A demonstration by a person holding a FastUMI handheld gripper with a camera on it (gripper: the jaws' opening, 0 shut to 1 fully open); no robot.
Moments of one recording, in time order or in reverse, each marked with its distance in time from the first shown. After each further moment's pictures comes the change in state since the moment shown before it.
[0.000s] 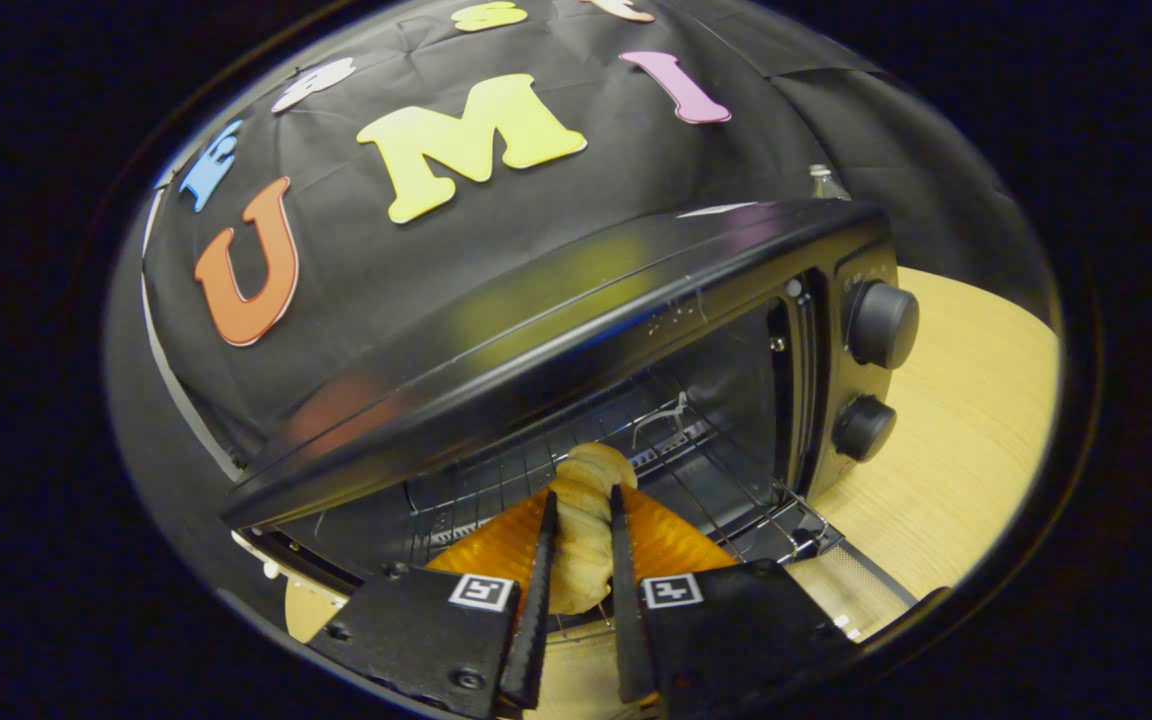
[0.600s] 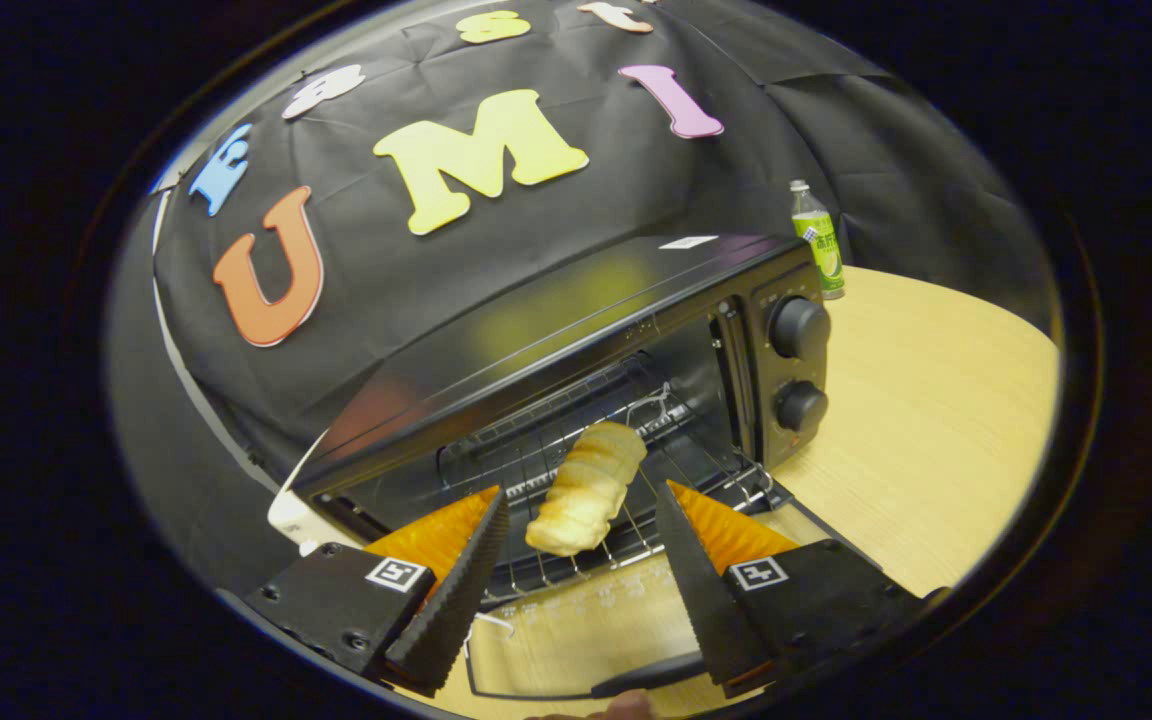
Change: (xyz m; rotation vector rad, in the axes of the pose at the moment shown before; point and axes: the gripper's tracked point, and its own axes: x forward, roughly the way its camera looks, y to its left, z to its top) arm -0.078 0.008 -0.009 -0.012 0.003 0.019
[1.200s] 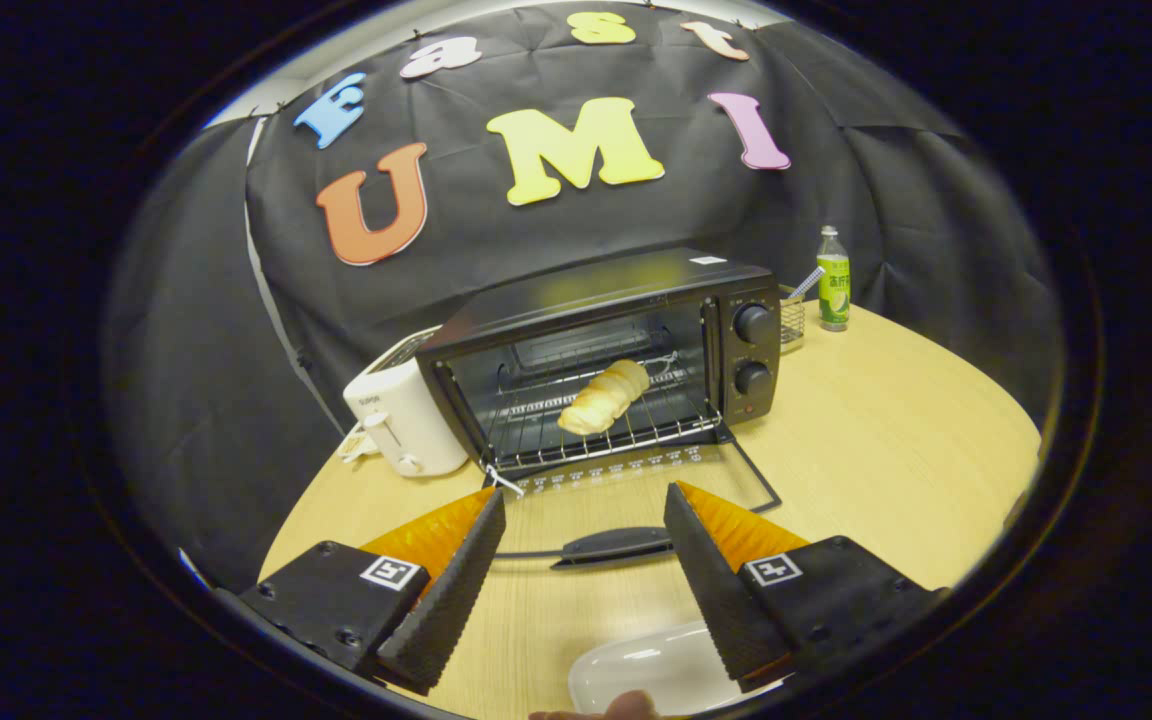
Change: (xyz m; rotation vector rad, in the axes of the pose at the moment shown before) arm -0.123 -0.015 -0.057 -0.258 0.084 0.090
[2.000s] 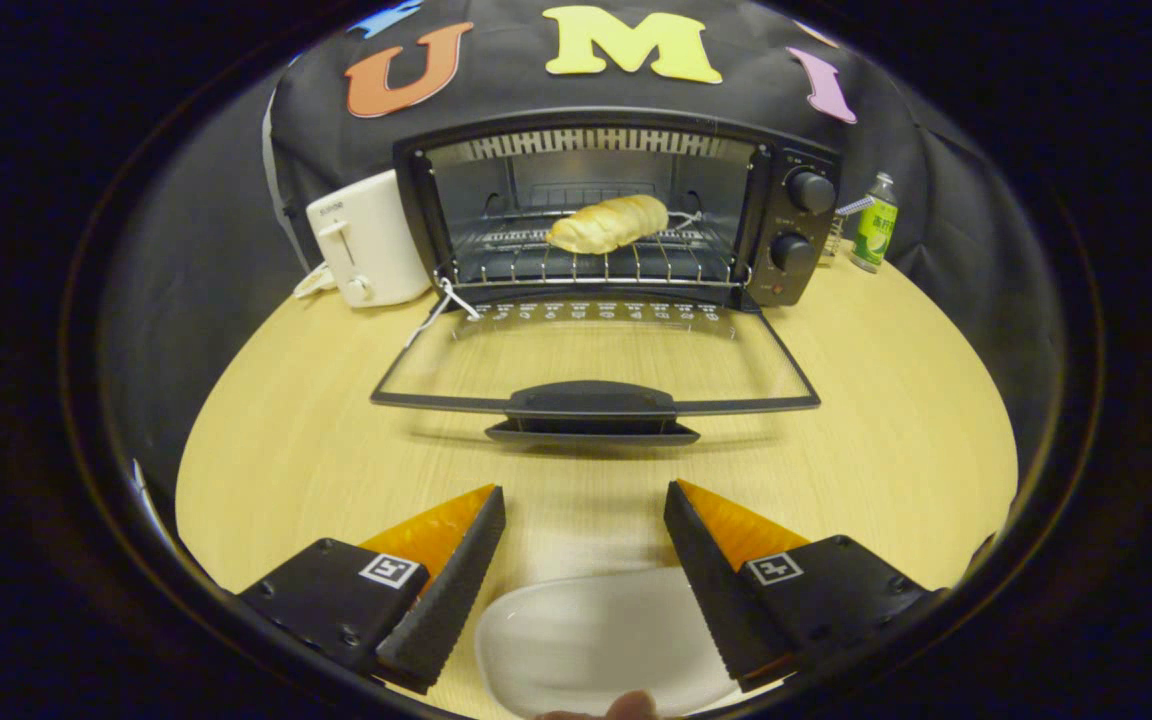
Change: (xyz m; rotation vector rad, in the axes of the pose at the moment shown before) arm 0.041 -0.037 -0.103 -0.192 0.353 -0.084
